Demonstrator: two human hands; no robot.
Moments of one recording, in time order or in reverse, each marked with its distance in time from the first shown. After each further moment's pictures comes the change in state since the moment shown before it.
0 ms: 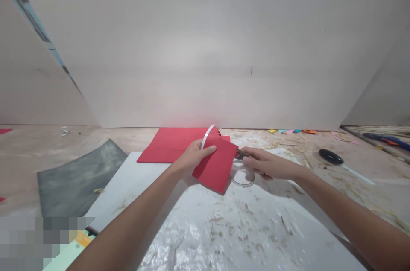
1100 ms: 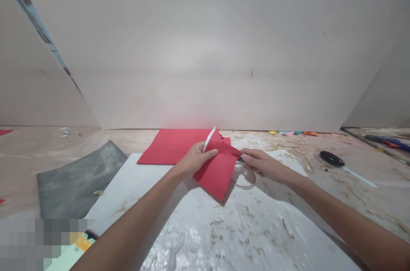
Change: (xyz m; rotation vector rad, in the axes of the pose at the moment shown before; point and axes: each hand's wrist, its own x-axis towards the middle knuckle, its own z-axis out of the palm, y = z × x) left_hand -0.001 0.001 0.002 0.104 -0.010 0.028; right_hand 0.009 0.001 0.013 0.132 0.174 -0.126
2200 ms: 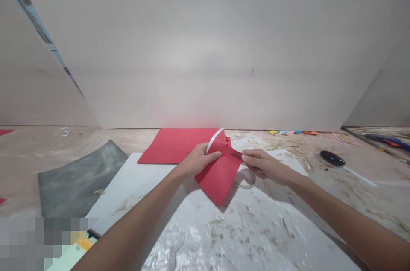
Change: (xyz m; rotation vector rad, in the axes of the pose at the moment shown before) left_hand -0.004 0.005 0.010 0.020 -0.055 0.003; right_hand -0.002 0.000 0.003 0.159 -0.044 0.062
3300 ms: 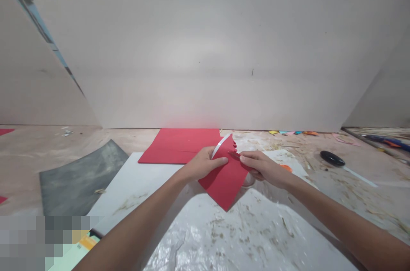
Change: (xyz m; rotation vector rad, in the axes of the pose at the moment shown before) left_hand -0.002 0.004 0.009 0.028 -0.100 -0.004; right_hand 0.002 -0.001 0.011 0.072 0.017 -0.024
